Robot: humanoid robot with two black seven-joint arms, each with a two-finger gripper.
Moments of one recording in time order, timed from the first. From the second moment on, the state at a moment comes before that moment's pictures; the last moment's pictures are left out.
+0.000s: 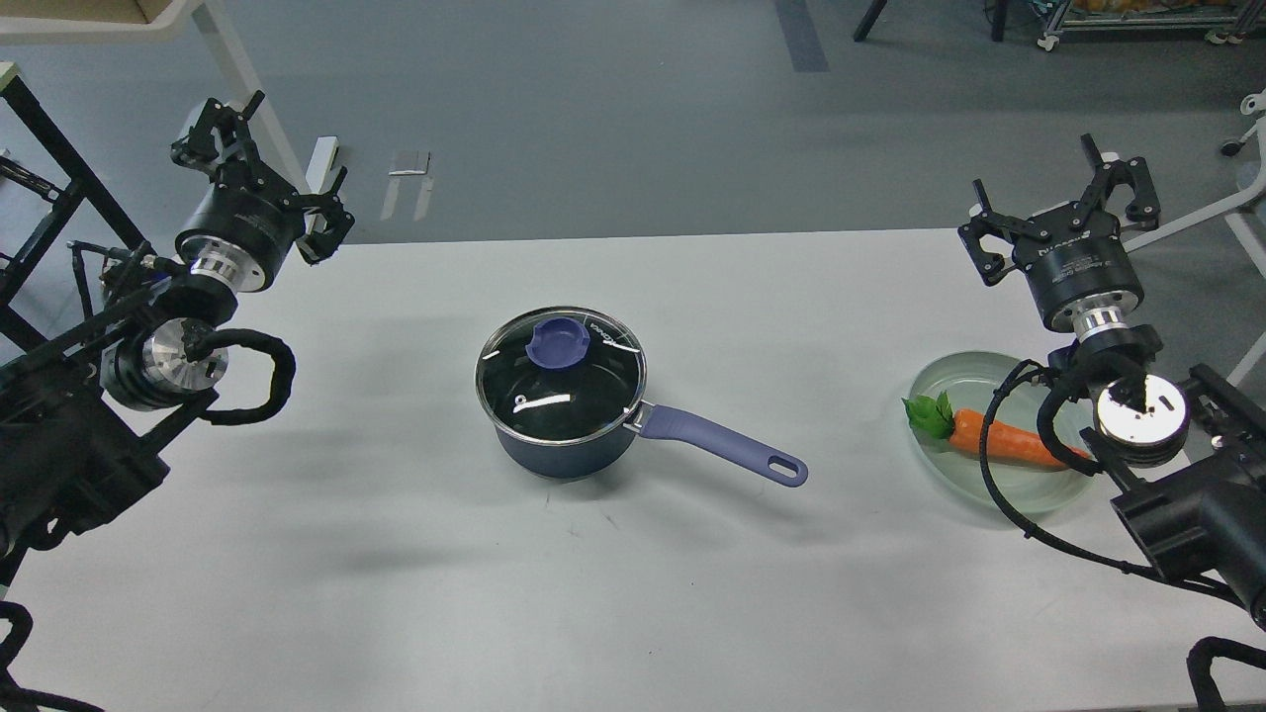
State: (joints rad) left arm -0.78 0.48 -0.55 -0.82 -0.24 -0.20 -0.41; right arm 0.60 -0.34 0.98 0.73 0.25 0.46 0.27
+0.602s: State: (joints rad) left arm -0.79 0.52 -0.54 -0.82 -0.24 -0.17 -0.39; right arm 0.60 -0.47 0.86 0.83 0.24 0.45 0.25
